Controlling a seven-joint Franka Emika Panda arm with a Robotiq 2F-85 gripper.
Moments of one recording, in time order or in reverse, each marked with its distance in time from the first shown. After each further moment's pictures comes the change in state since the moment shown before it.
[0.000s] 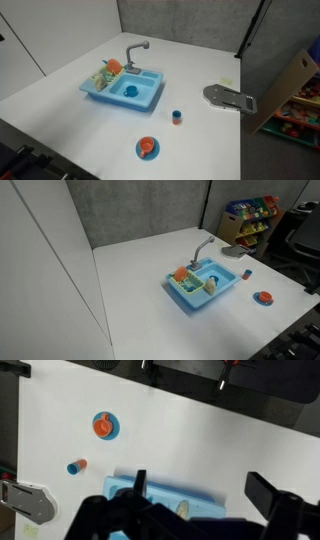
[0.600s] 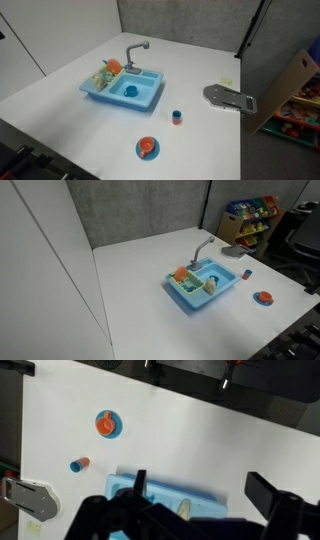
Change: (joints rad) arm 0.001 0.004 0.000 0.009 -0.014 -0.002 0.000
